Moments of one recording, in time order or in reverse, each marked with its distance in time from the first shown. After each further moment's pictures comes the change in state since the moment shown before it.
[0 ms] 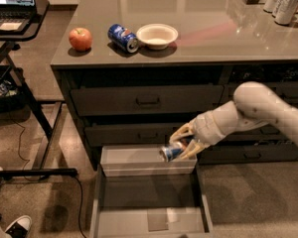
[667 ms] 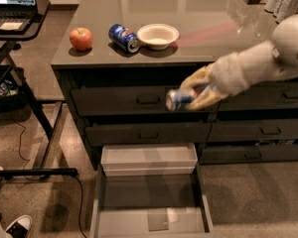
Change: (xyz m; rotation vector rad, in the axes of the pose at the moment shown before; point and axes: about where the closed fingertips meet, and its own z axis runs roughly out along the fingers) arm -0.089 -0.093 -0.136 0.208 0.062 -0.021
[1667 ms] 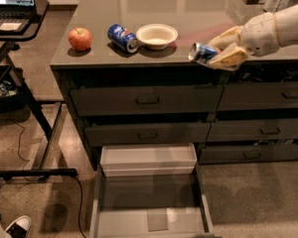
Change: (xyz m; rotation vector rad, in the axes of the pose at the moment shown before) arm 0.028 -0.096 -0.090 0.161 -0.048 0.345
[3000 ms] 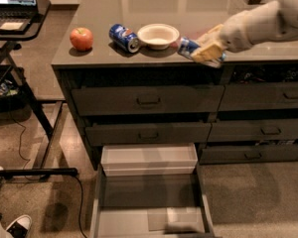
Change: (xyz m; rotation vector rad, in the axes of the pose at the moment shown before) arm 0.007 -0.035 0.040 0.180 0.155 0.209
